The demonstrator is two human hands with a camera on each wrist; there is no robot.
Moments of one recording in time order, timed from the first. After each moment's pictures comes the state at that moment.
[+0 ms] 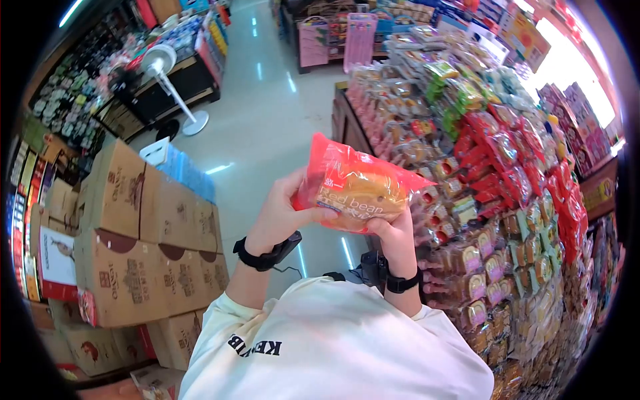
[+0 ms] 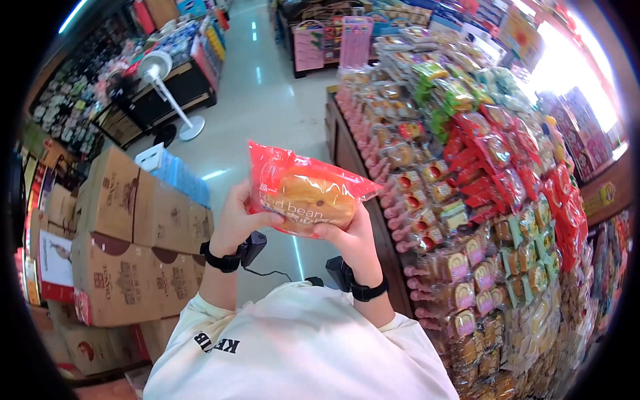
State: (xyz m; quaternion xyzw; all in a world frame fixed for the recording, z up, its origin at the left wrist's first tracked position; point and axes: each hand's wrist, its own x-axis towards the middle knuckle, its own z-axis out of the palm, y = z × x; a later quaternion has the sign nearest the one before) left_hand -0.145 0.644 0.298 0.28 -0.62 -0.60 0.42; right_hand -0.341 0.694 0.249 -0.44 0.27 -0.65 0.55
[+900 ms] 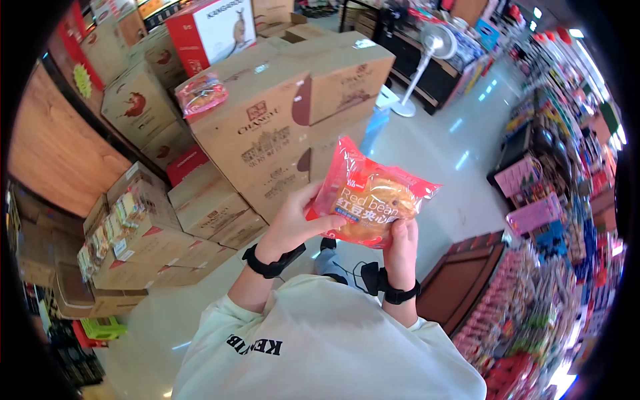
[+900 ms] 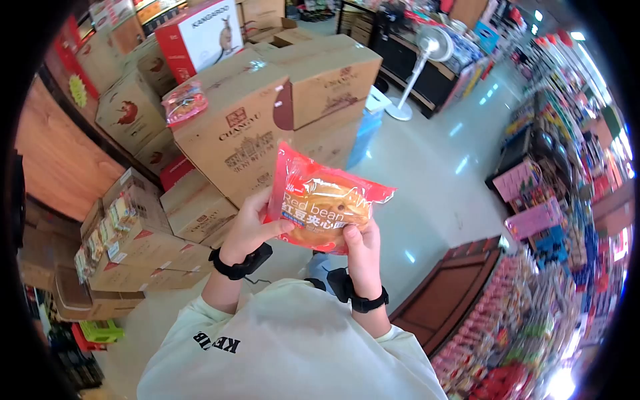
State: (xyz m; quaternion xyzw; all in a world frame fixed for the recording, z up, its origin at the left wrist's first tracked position) left_hand 0.159 0.839 0.262 0.54 -0.36 -0.28 0.71; right_hand 0.024 0.694 0.245 -0.58 0.08 -0.29 0.76
